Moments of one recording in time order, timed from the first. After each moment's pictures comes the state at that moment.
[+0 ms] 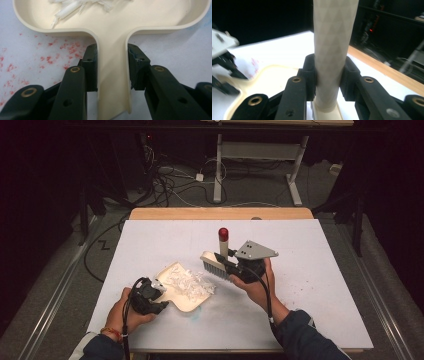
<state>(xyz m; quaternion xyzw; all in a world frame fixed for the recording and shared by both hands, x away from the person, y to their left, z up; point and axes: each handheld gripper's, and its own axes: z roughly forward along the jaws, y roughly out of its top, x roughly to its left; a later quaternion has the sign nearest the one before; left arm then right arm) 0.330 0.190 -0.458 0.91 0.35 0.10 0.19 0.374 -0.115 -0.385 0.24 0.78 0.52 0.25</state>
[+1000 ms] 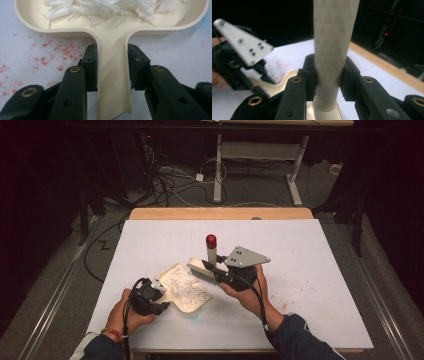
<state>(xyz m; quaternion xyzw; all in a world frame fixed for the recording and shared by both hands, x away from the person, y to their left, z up) 0.328 0.189 -0.457 0.91 0.35 0.09 0.20 0.349 -0.091 -0.371 0.21 0.78 0.54 0.23</state>
